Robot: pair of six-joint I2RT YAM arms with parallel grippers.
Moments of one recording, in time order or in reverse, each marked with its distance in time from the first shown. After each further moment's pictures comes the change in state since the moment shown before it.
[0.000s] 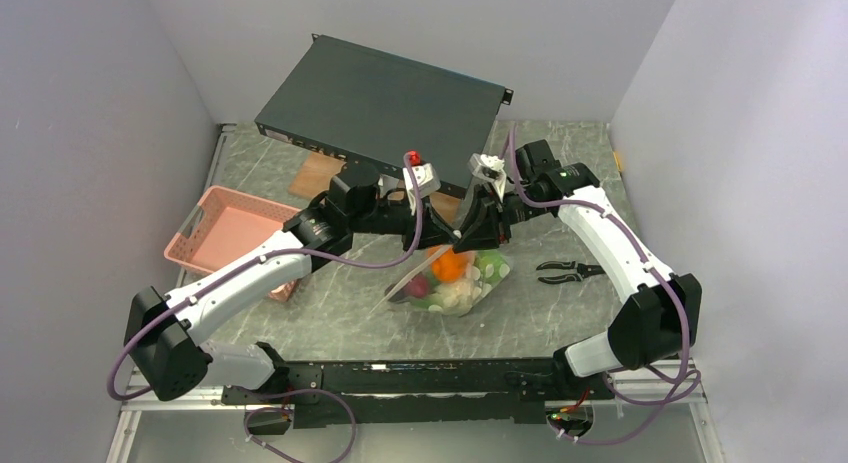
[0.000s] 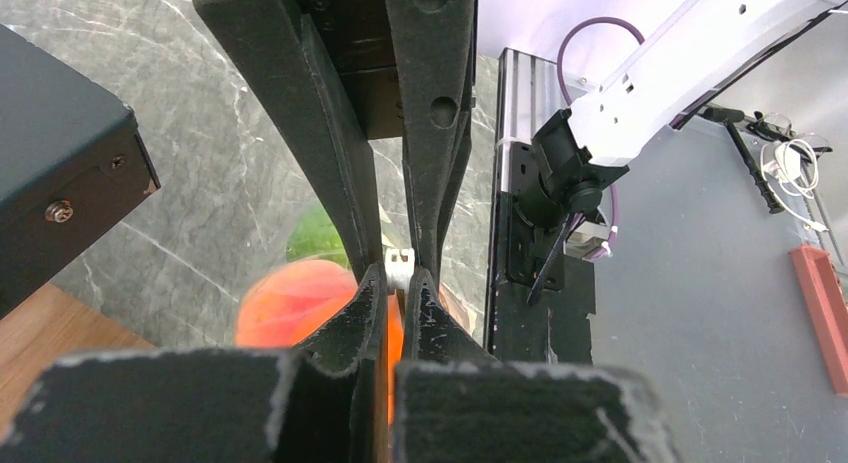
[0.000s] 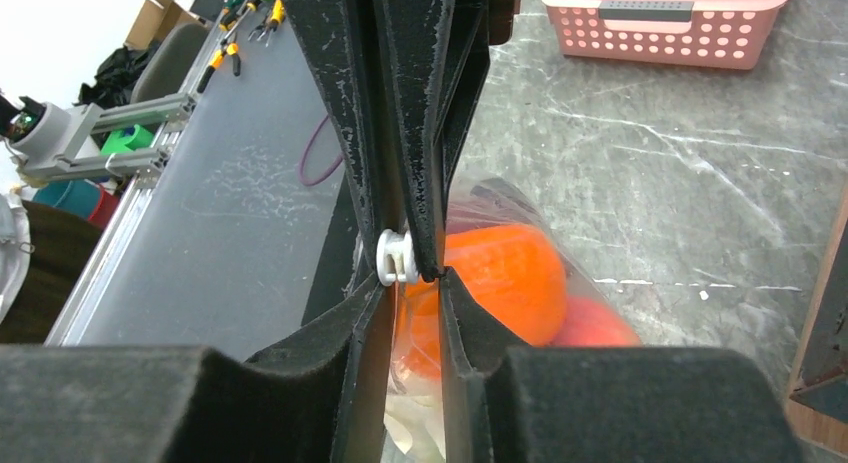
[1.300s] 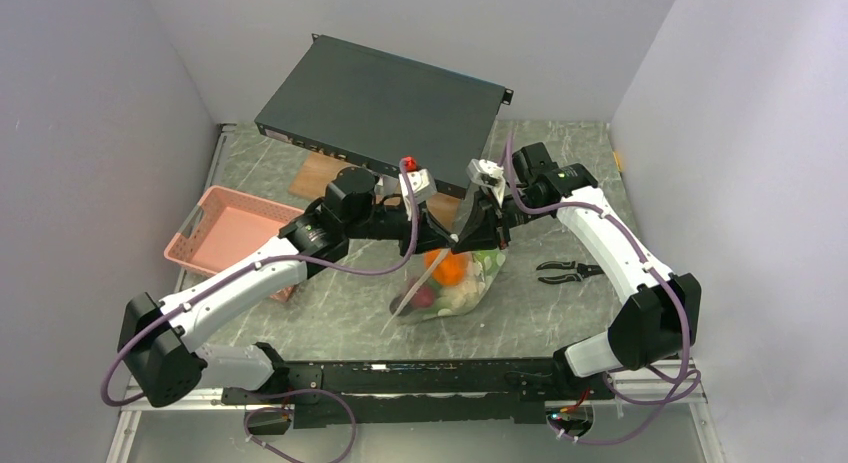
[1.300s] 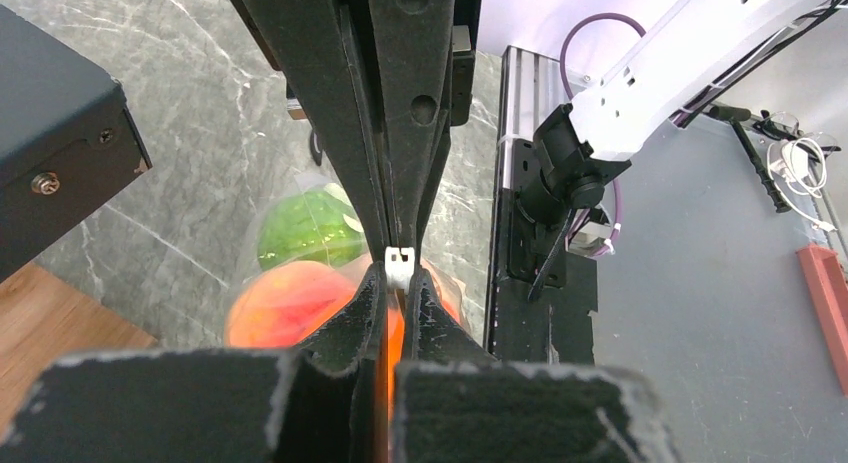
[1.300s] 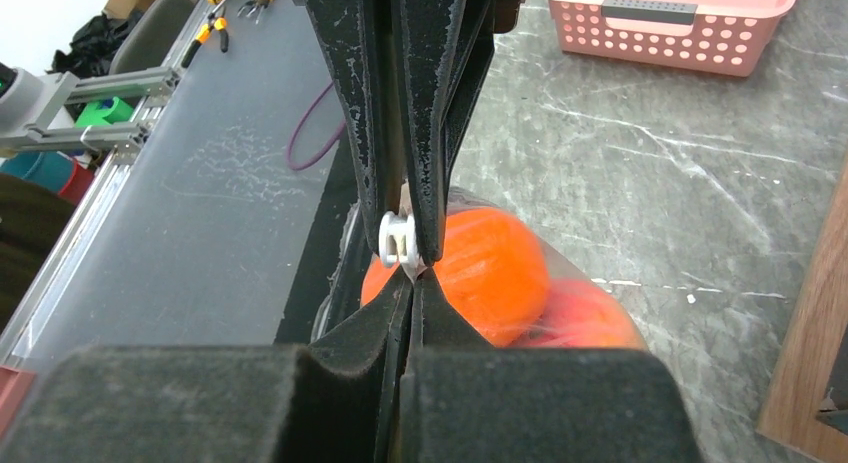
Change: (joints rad) left arm -0.002 -0.035 -0.042 0.011 -0.018 0.002; right arm 0.007 0.000 -0.003 -0.041 0.023 -0.106
